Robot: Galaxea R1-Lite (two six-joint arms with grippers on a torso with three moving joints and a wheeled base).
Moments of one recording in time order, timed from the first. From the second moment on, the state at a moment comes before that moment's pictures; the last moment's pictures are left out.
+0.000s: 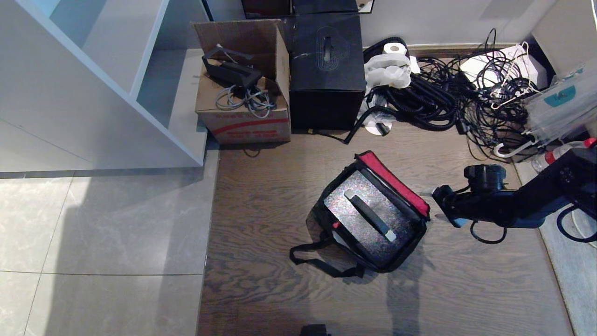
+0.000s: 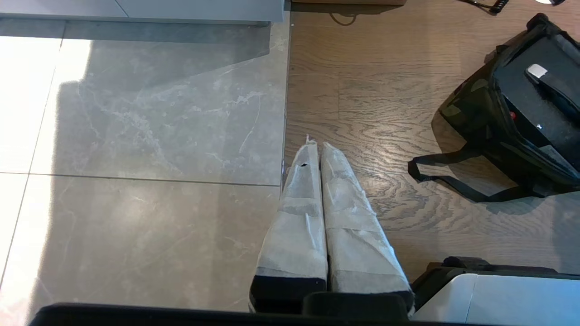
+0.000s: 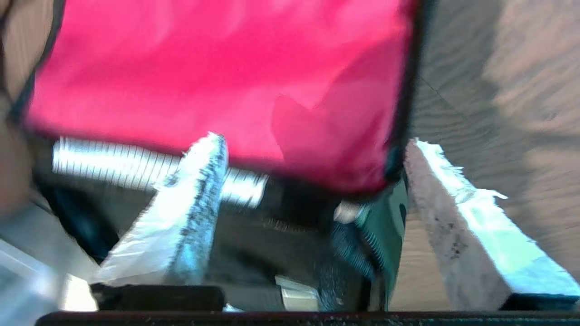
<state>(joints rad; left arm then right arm) 0.00 0.00 0.00 0.01 0.01 -0.01 -0.12 2.37 -1.26 -0.51 0.24 0.88</state>
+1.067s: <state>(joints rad) 0.00 0.00 0.00 0.00 0.01 -0.01 -0.15 2.64 -1.61 -0.38 0.28 1.17</state>
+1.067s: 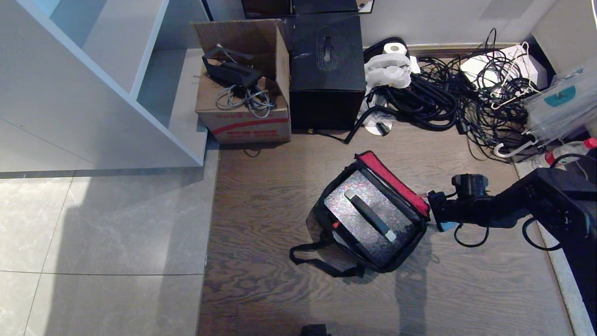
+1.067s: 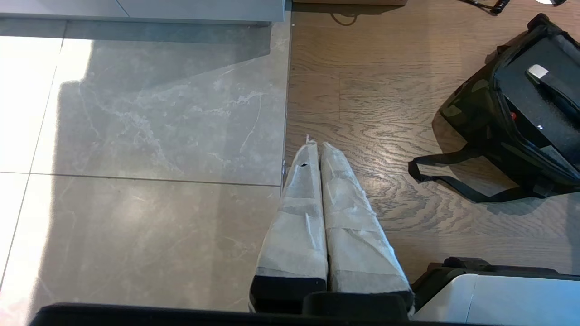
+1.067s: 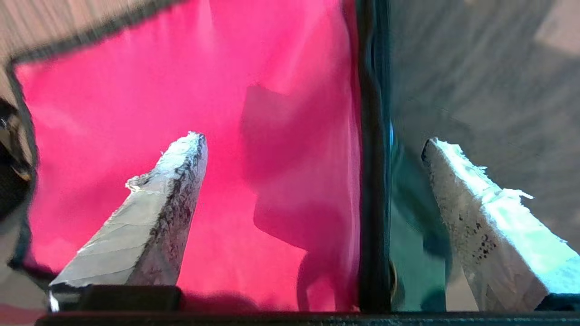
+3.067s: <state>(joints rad) 0.00 0.00 0.00 0.00 0.01 -0.01 -0.06 2.11 -0.94 -0.65 0.24 0.56</state>
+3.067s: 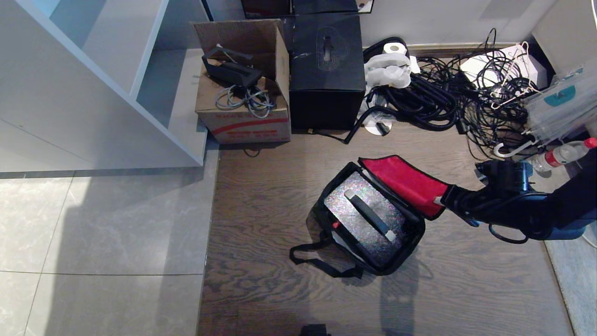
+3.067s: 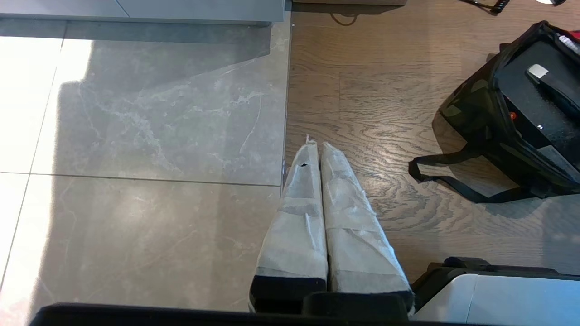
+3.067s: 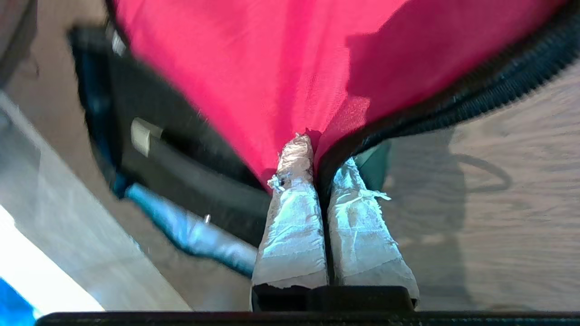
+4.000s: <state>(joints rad) 0.00 0.00 0.00 0.00 0.01 -0.01 0.17 1.95 -0.71 -0.55 0.25 0.71</state>
